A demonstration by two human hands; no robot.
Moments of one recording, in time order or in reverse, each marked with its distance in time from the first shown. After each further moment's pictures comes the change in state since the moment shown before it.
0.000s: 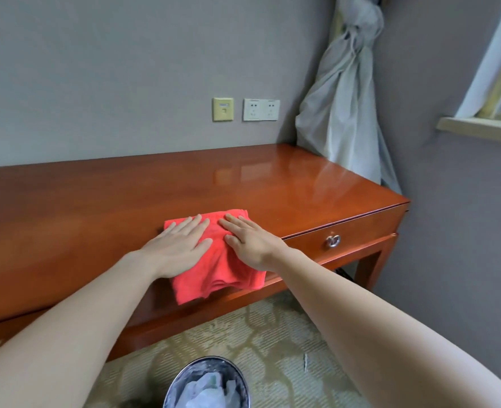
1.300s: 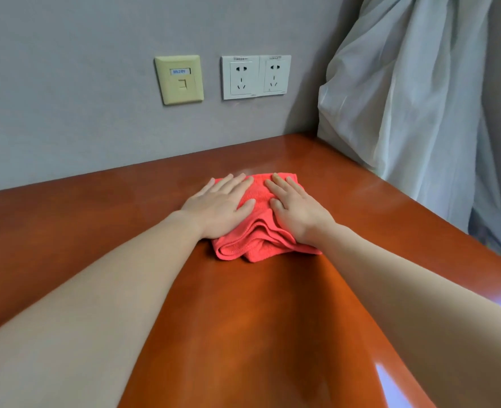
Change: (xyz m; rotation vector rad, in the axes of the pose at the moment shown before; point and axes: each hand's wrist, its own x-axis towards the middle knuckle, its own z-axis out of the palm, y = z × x) left_hand 0.442 -0.011 -0.043 0.030 0.004 0.147; right_hand 0.307 0.259 -0.098 -0.014 0.083 0.197
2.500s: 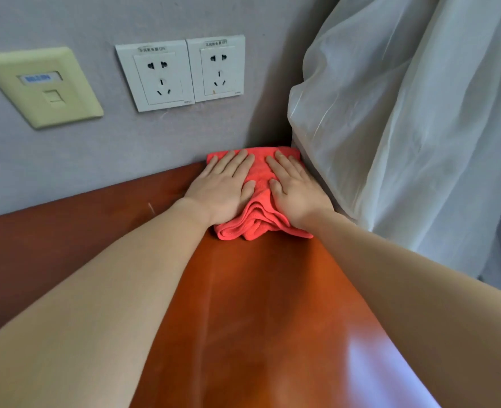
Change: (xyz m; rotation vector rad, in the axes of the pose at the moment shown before) left_hand 0.224 0.036 -0.002 0.046 0.048 -0.020; right_hand 0.153 0.156 -0.050 0.019 -0.005 0.073
